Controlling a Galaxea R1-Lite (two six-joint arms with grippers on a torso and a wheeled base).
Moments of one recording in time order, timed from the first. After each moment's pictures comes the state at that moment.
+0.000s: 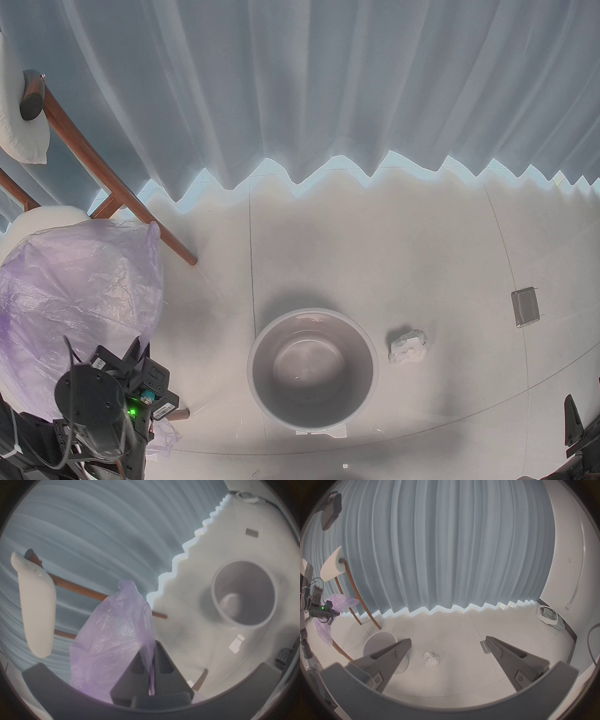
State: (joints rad) left arm -0.88 1.57 -0.13 -1.14 1.06 0.62; right arm 0.00 0.02 -0.02 0.00 -0.04 0.01
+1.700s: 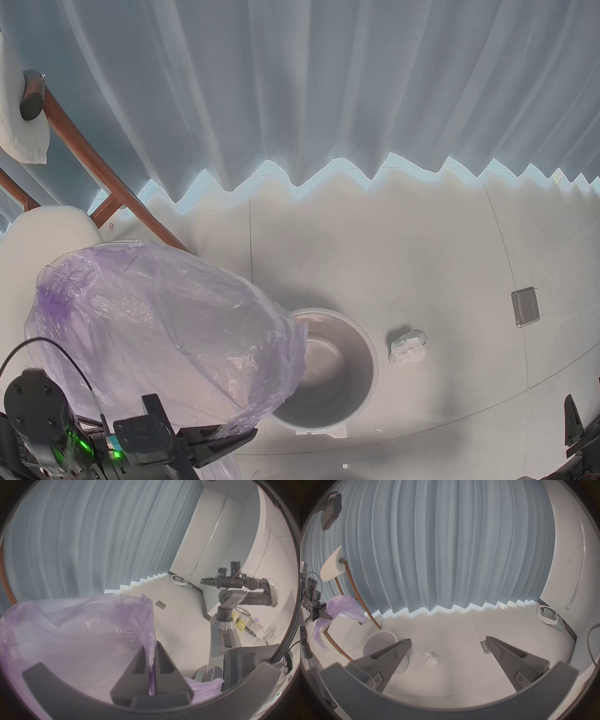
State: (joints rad) left arm -0.99 1.30 -0.17 -0.85 0.04 0.17; right arm 0.00 0.02 -0.02 0.00 -0.04 0.01
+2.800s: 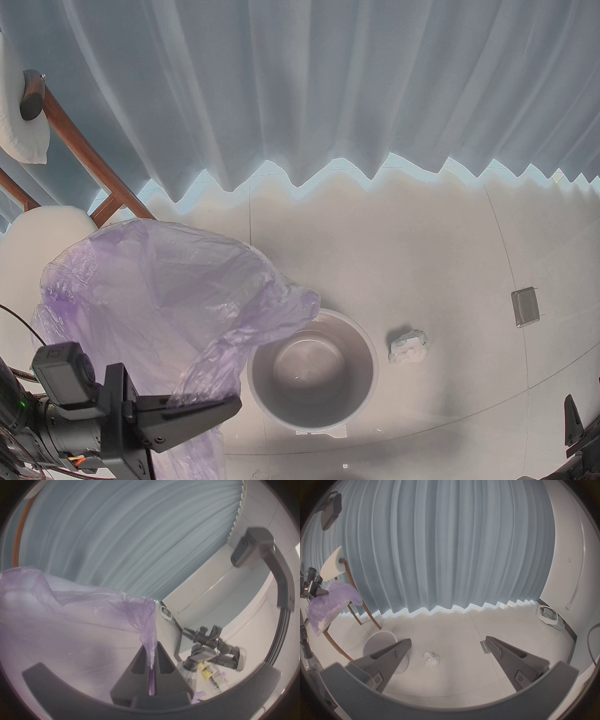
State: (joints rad) left arm -0.90 1.14 -0.26 -0.85 -0.21 -0.30; right arm 0.00 0.02 -0.02 0.00 -0.04 0.01
